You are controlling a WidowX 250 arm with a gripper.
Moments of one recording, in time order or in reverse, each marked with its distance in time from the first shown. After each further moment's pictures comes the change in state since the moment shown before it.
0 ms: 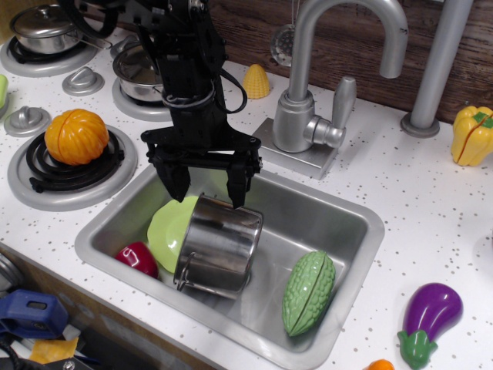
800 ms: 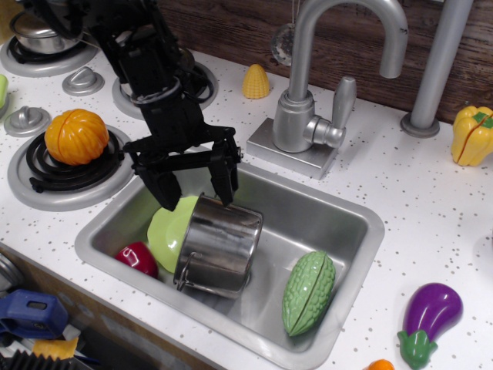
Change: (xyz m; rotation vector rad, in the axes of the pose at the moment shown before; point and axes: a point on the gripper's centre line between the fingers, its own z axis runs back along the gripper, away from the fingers) arm -0.004 0.009 -0.002 -0.260 0.148 0.050
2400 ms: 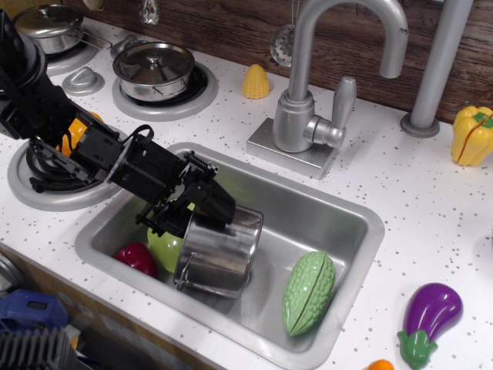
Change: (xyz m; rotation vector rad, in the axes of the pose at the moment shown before) arm -0.005 0.003 -0.037 -0.589 -0.063 0.102
